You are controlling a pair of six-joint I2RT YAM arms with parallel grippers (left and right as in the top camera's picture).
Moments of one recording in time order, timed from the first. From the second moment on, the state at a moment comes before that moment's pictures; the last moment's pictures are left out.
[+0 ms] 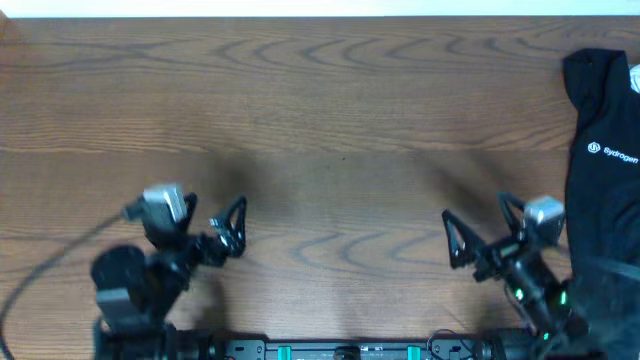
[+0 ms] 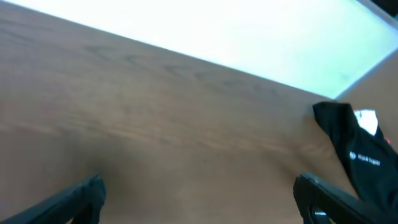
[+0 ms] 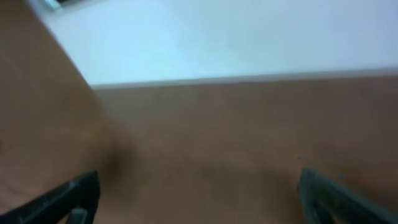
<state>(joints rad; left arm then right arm) 0.08 0.46 0.64 -0.55 0.45 -0.33 0.05 0.32 0.57 -0.48 -0.39 0.25</state>
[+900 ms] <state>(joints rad) 0.08 1.18 1.30 -1.10 0.43 -0.11 -0.33 1.83 1.89 -1.10 -0.12 0.17</state>
